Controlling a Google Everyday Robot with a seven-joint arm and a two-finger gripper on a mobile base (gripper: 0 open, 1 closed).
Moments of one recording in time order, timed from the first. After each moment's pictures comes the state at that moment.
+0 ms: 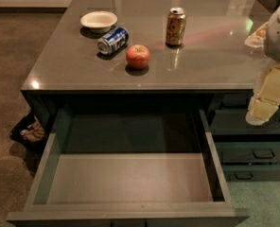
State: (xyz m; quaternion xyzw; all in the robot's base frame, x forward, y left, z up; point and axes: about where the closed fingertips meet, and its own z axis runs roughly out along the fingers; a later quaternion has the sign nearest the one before) arm 0.438 -0.217 0.976 -0.60 0.78 -0.03 0.16
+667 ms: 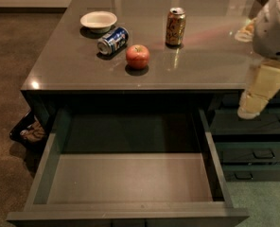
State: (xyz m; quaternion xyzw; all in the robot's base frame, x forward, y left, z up) arm 0.453 -0.204 0.976 -0.63 0.76 -0.05 0.17
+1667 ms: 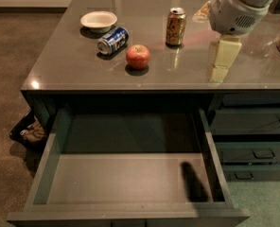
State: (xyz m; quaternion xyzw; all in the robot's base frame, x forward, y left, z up) arm 0.544 -0.155 0.973 -0.71 0.68 -0.04 0.20
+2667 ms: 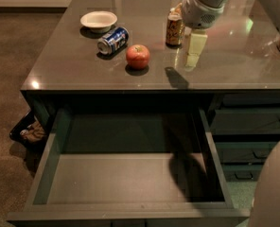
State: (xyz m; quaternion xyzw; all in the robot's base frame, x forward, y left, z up) arm 0.654 -0.122 0.933 -0.75 0.63 -0.02 0.21
